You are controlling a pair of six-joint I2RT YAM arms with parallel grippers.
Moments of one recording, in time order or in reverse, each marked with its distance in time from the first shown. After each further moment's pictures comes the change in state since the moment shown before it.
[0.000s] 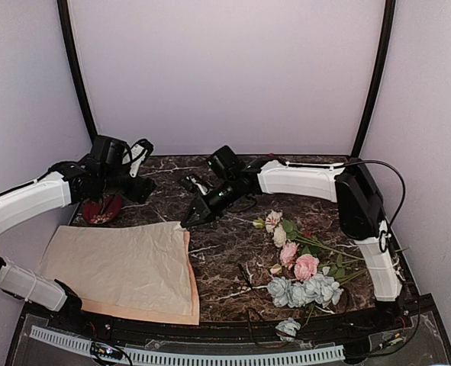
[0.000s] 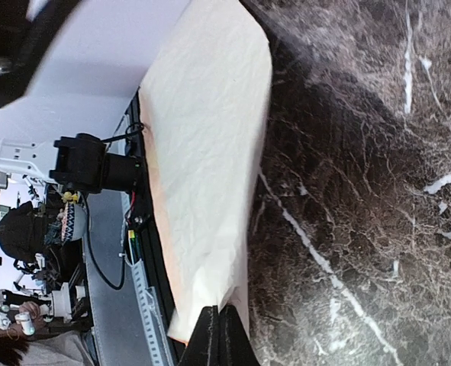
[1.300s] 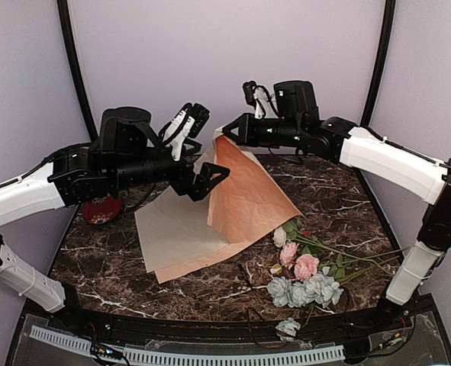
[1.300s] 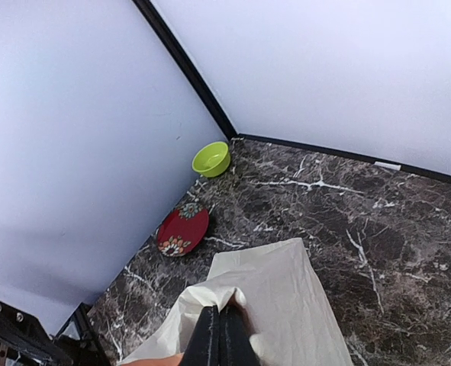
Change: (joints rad) left arm -0.533 0.026 0.327 0.072 0.028 -0.112; right arm -0.072 -0.613 -0.259 0.240 0.694 0.126
